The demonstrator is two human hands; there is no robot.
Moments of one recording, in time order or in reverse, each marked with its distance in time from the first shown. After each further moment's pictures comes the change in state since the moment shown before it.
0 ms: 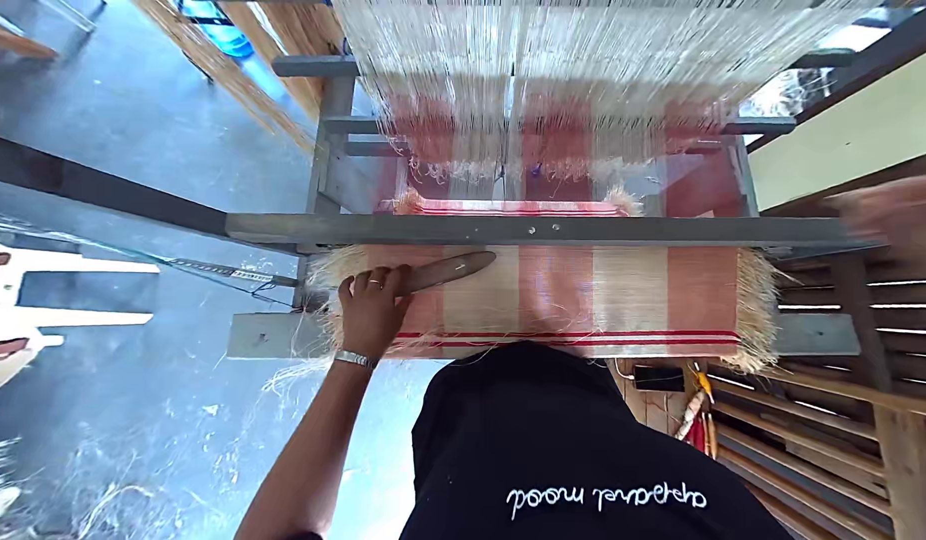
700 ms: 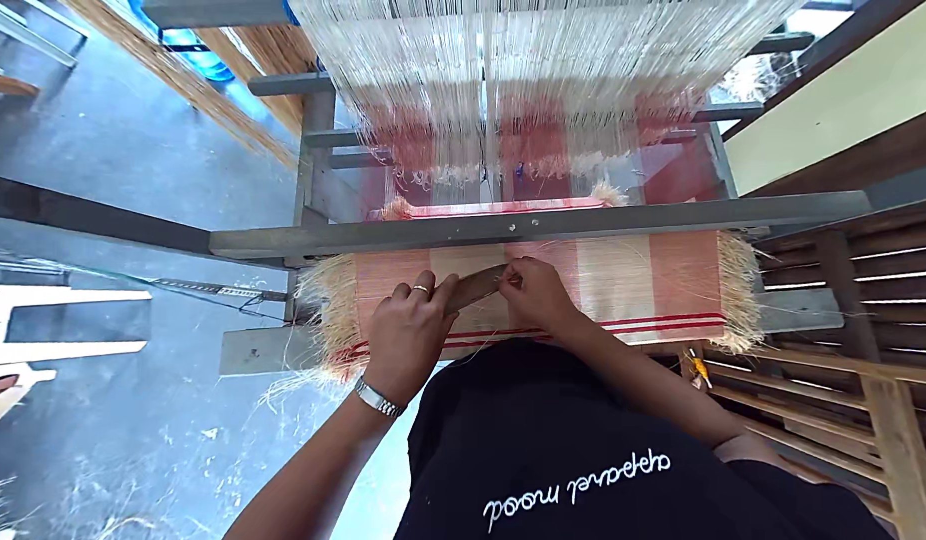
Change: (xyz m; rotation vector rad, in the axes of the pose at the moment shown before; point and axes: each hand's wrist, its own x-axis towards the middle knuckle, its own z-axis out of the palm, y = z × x) left_hand -0.018 0.118 -0.060 0.180 0.011 0.257; right_hand 0.013 -0.055 0.311 0.046 -0.228 0.431
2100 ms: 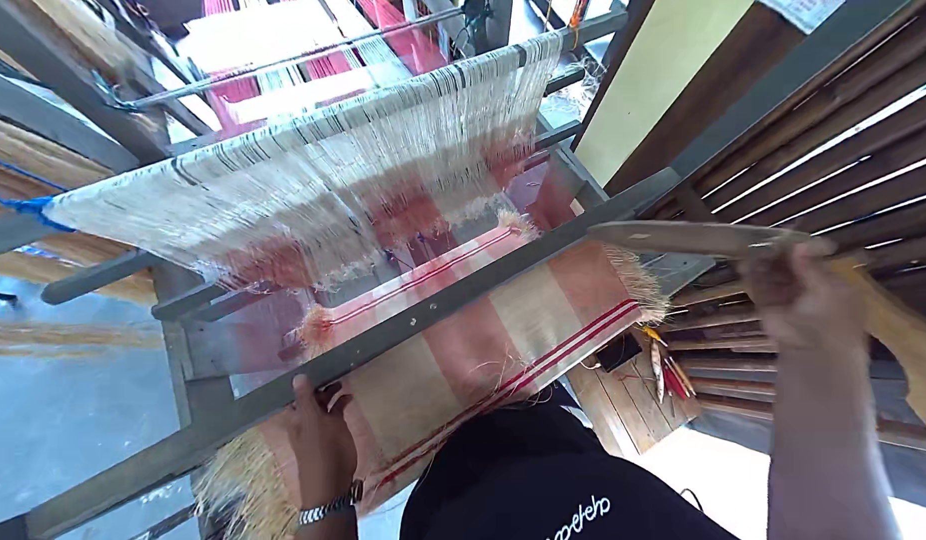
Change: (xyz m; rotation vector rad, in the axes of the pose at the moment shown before) left_hand 0.077 -0.011 0.048 -1.526 0.337 -0.817; right_hand -0.208 0.117 -0.275 0.817 1.292 0.259
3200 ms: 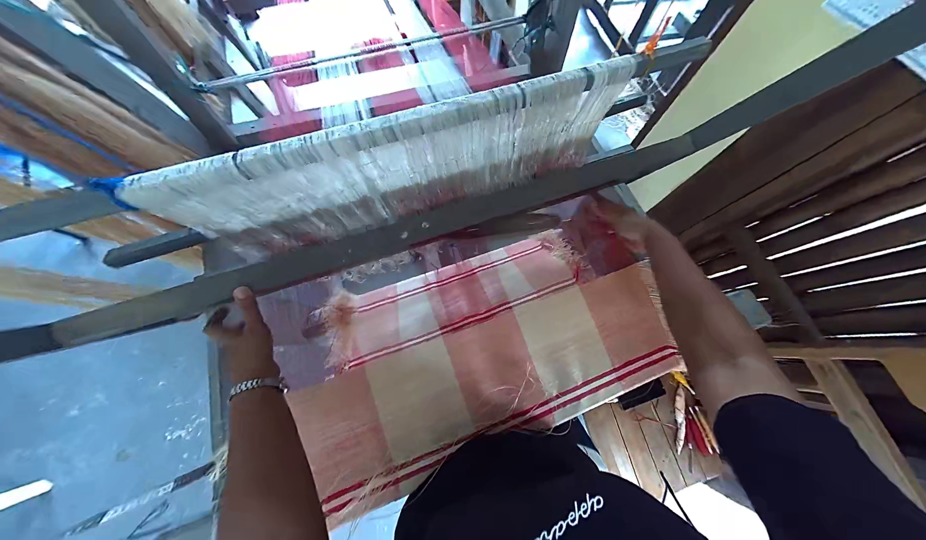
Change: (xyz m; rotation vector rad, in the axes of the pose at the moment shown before) left_hand 0.175 0.046 -0.033 0.433 0.247 0.129; right_hand 0.169 0.167 0.226 -0.598 -0.829 0.374
